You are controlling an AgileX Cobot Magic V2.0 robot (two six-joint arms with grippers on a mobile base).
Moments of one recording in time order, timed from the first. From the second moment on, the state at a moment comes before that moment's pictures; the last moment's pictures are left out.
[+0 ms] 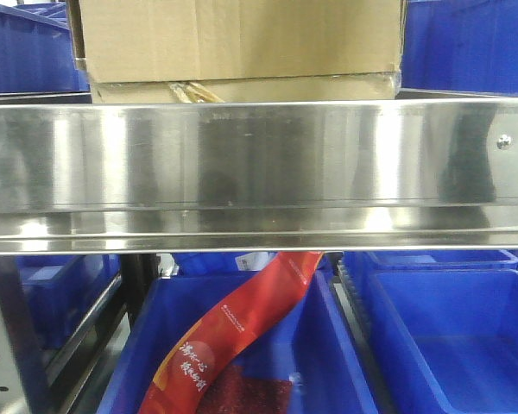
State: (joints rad) left arm -0.46 1.37 -1.49 0.28 0.76 -0.45; right arm 0.40 1.39 -1.61 -0.31 0.84 0.36
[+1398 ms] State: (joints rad) left arm -0.26 0.22 -0.48 0.21 0.21 -0.45; right arm 0.23 0.49 -0.61 -0.32 0.21 0.53
